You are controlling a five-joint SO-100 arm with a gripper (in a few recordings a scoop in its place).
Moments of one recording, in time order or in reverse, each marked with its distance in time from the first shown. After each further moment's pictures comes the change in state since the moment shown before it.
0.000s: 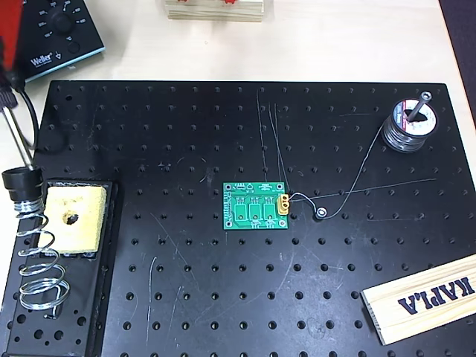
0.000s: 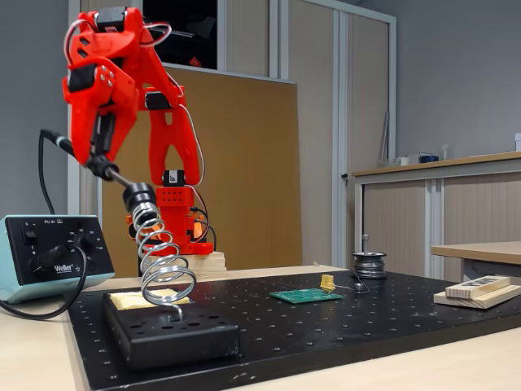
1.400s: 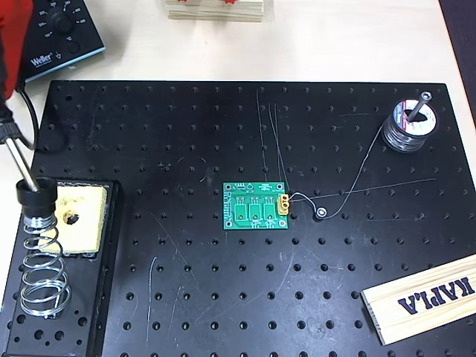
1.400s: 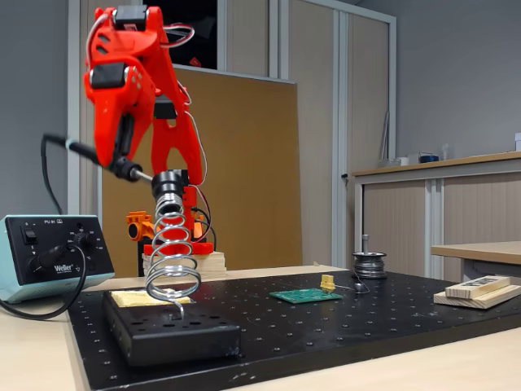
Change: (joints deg) arm -9.3 -12.0 -18.9 2.3 -9.6
